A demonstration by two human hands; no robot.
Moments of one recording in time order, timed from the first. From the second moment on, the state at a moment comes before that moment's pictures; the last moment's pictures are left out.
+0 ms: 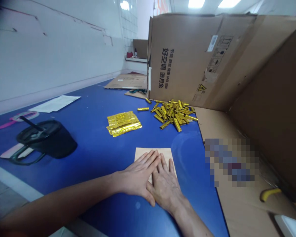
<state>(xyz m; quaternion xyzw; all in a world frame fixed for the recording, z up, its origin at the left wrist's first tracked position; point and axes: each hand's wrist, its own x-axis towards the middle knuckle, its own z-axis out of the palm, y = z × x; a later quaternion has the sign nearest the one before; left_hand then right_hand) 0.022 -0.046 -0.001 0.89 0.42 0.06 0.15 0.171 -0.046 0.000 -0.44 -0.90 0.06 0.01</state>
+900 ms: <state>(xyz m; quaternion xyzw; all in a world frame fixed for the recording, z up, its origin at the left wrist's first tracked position) 0.020 -0.049 0.002 0.92 0.38 0.03 0.09 0.170 -0.053 0.002 -0.38 -0.92 0.11 0.06</state>
